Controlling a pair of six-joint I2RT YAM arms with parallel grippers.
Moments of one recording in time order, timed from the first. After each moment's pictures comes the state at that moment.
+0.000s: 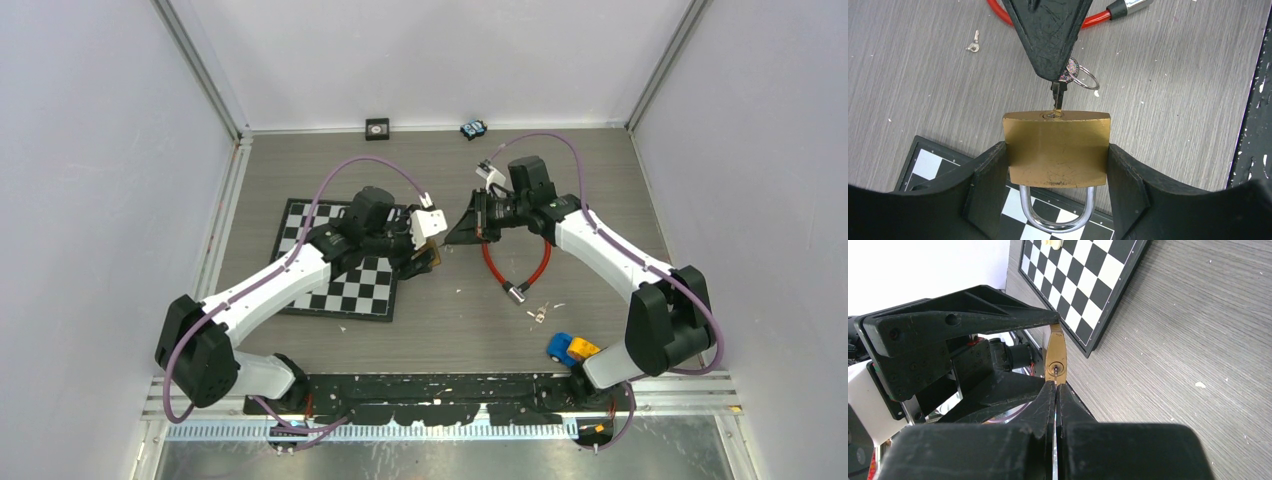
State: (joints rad) left arm -0.69 1.34 1.03 -0.34 0.43 0.47; right arm 0.42 1.48 1.10 -0.33 -0.79 0.64
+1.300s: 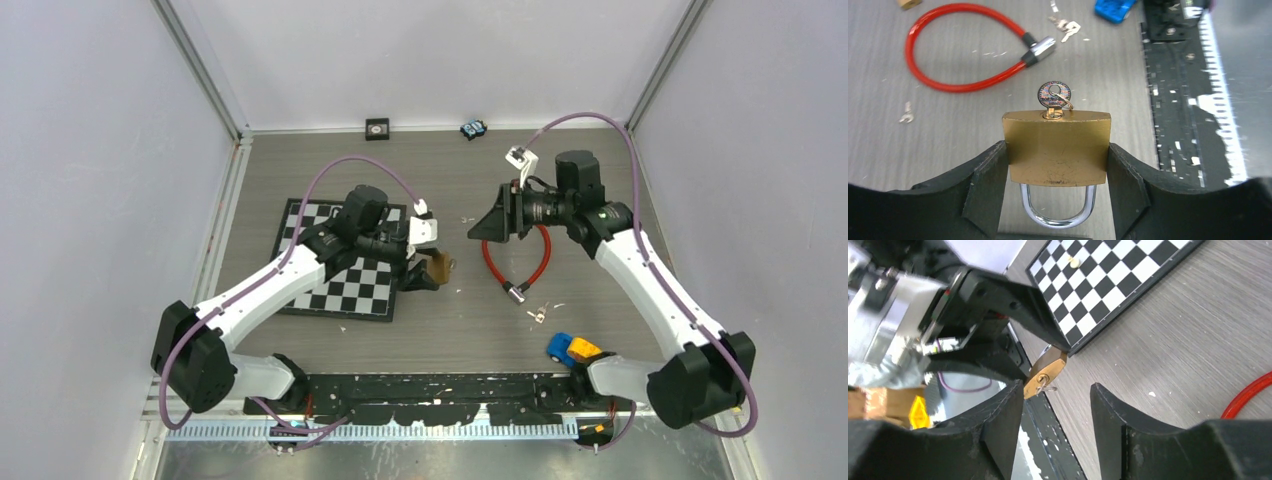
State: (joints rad) left arm -0.67 1.31 1.02 -0.34 0.77 0.51; right arm 0.30 1.24 1.10 -0.39 -0.88 0.35
